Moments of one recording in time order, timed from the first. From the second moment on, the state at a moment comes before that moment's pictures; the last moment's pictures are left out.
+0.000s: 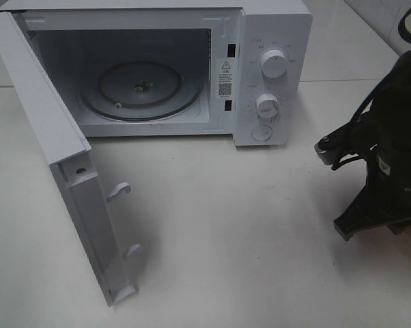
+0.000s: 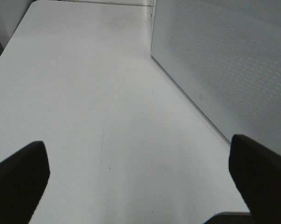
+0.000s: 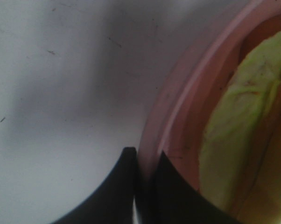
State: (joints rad) left arm -0.01 0.00 -0.52 -0.02 1.08 -0.06; right arm 0.49 1.61 -0.76 -0.52 0.83 0.47
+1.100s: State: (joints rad) left arm -0.01 0.00 -0.52 -0.02 1.08 -0.06; right arm 0.88 1.36 -0.73 -0.54 1.01 0.42
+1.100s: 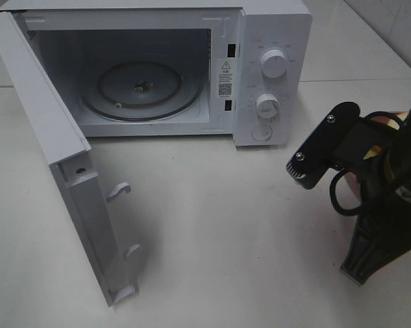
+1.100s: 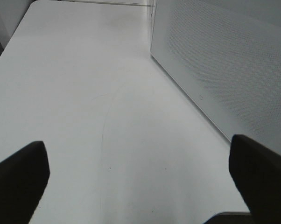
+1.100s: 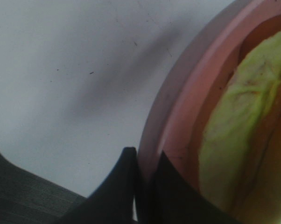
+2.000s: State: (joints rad) left arm -0.01 0.00 -0.52 -0.02 1.08 -0.06; right arm 1.05 1.31 -0.73 -0.56 1.01 0.09
